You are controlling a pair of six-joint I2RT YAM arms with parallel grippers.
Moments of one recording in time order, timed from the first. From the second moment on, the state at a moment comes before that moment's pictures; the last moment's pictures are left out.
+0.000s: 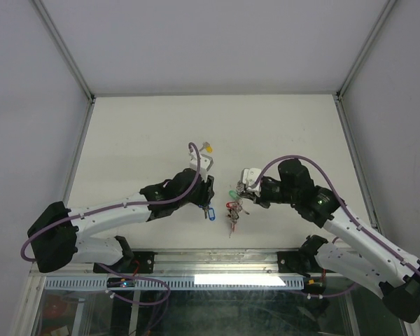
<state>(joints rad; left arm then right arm) -1.00 1.23 0.69 -0.07 -0.25 -0.41 0.72 0.81 0.70 -0.43 -0.51 -0.54</state>
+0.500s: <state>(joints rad) -1.00 1.03 0.56 -0.05 0.11 0.26 0.71 0.73 0.70 -0.50 -0.47 -0.51</state>
